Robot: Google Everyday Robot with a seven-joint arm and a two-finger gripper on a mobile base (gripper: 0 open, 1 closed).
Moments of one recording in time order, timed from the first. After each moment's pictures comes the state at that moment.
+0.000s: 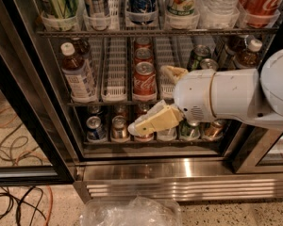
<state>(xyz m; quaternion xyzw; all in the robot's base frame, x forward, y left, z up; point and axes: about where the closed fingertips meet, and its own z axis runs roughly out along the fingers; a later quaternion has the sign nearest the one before) 0.469 -0.021 0.920 -0.49 0.69 0.22 0.49</state>
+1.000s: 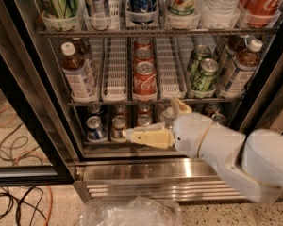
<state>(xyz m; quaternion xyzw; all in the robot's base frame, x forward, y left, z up) 0.480 -0.028 0.851 -0.28 0.71 0.31 0.57</state>
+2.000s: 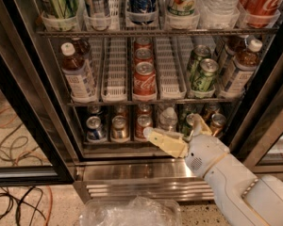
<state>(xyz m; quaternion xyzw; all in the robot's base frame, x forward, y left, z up) 0.476 -0.094 0.824 -0.09 0.70 0.30 0.64</state>
